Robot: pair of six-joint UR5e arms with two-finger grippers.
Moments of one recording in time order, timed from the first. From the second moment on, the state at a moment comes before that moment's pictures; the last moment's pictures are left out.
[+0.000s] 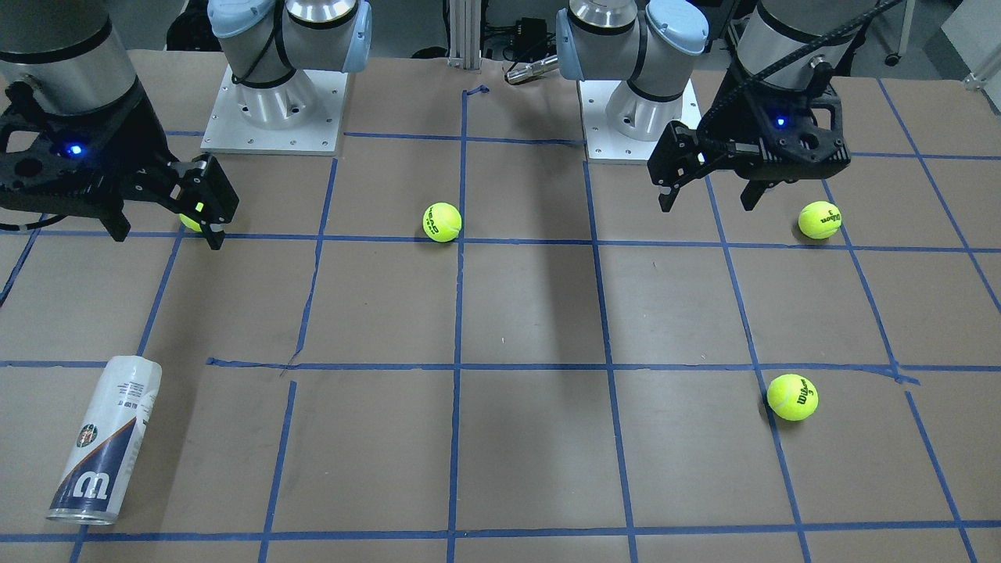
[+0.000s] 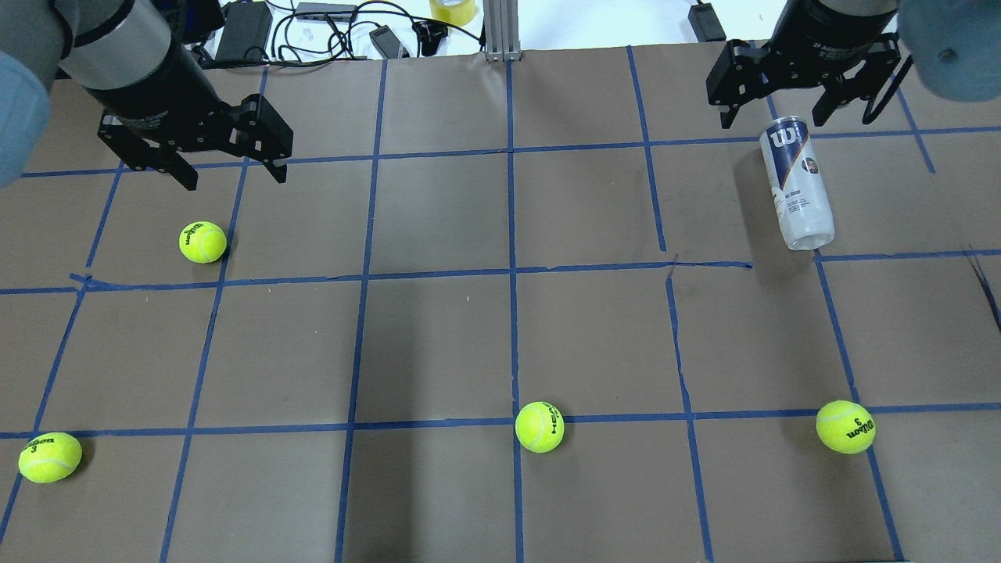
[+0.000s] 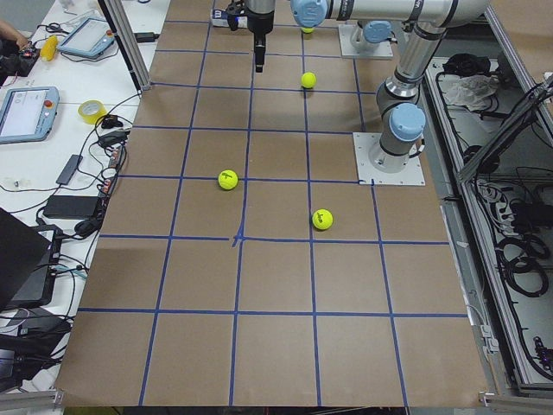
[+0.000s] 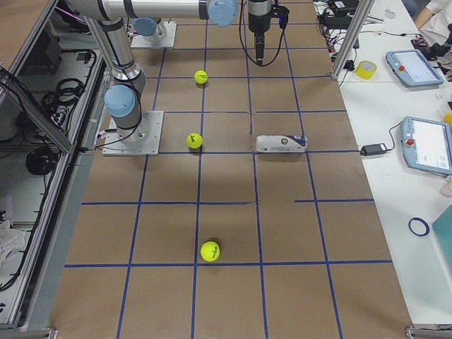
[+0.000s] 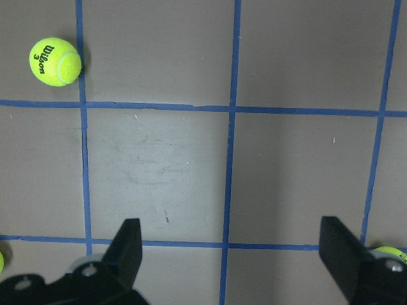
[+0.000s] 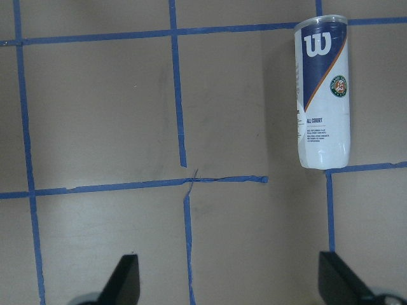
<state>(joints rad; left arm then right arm) -1.52 -1.54 -1.57 -1.54 1.58 0.00 1.52 -1.50 1.49 -1.67 -1.61 0.01</state>
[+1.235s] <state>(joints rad) -1.52 -1.53 -1.57 -1.61 1.58 0.00 1.30 -0.92 1.20 -1.99 -1.58 -0.17</state>
